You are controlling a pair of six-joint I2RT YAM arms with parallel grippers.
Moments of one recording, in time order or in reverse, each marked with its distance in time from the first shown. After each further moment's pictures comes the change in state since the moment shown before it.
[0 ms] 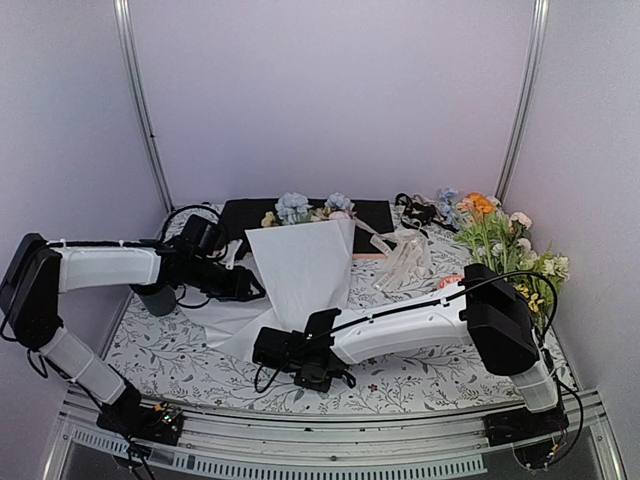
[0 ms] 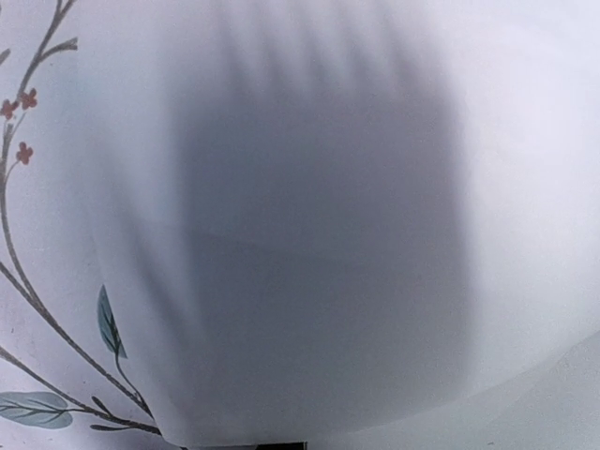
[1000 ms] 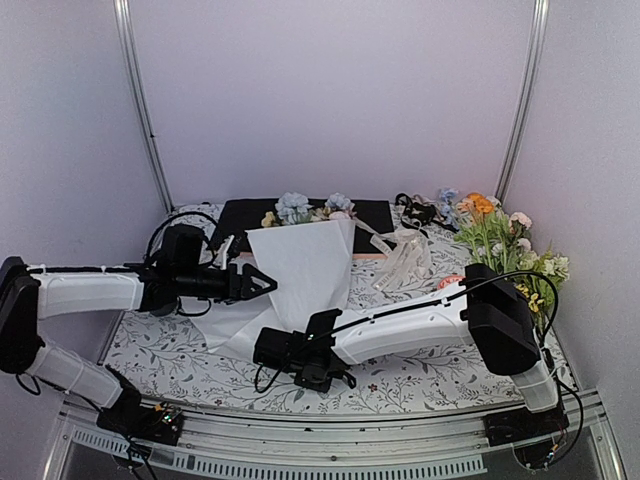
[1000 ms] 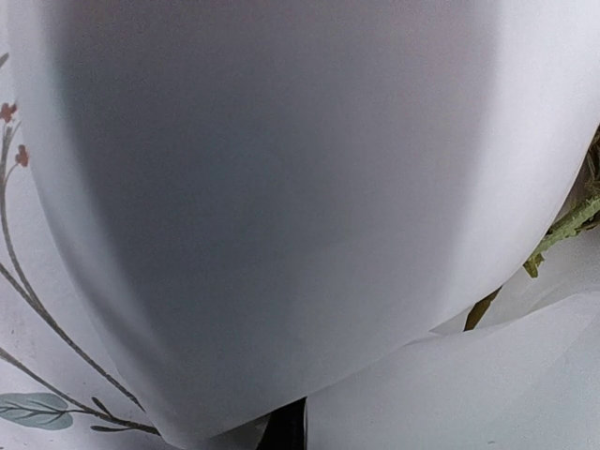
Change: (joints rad) left arm -0.026 -0.172 -0.205 0.376 0.212 -0.211; right arm -0.006 -0.006 -0.013 0.014 0.003 0.013
